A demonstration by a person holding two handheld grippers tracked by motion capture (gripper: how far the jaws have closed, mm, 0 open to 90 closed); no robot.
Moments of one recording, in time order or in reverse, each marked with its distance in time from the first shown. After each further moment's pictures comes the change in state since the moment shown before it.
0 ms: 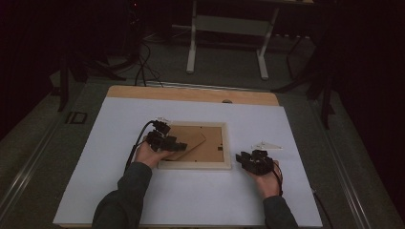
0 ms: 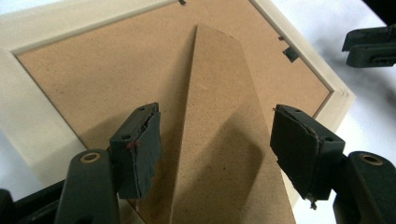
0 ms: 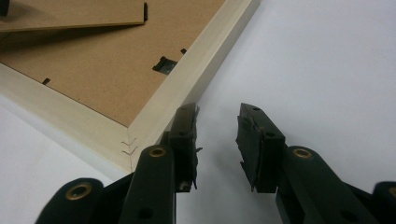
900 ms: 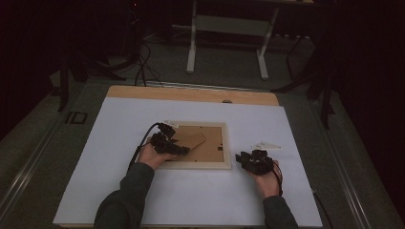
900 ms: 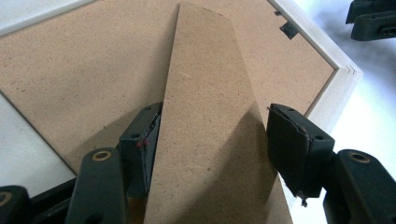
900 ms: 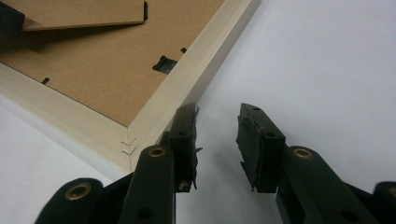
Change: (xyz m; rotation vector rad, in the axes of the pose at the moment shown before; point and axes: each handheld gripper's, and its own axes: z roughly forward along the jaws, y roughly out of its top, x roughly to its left) left arm -0.008 -0.001 0.010 0.059 -0.001 0.067; right arm -0.001 0.000 0.001 0.003 0.005 0.000
